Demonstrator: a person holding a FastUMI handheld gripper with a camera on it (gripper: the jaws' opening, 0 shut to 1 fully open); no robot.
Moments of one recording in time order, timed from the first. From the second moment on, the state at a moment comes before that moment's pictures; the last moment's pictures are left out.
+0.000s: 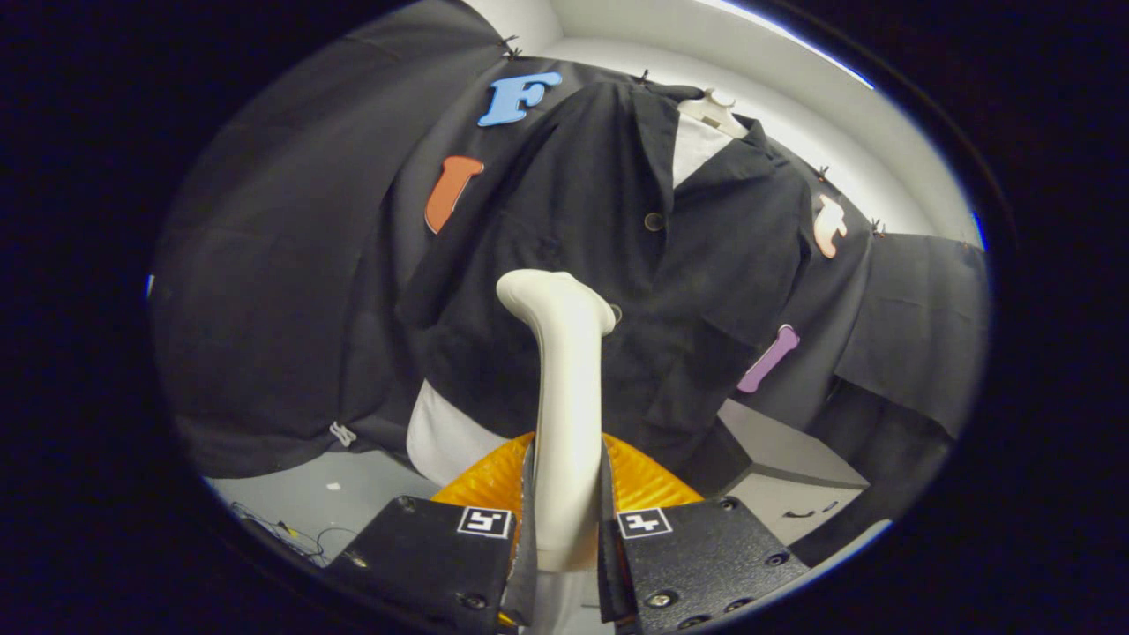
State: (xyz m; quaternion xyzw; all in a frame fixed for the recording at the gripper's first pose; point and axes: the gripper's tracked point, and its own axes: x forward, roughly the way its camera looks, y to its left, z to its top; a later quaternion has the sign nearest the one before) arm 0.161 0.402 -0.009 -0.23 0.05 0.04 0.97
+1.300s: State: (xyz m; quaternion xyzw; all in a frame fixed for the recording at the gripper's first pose) arm 0.028 0.080 -0.029 -0.09 0.12 0.00 0.99
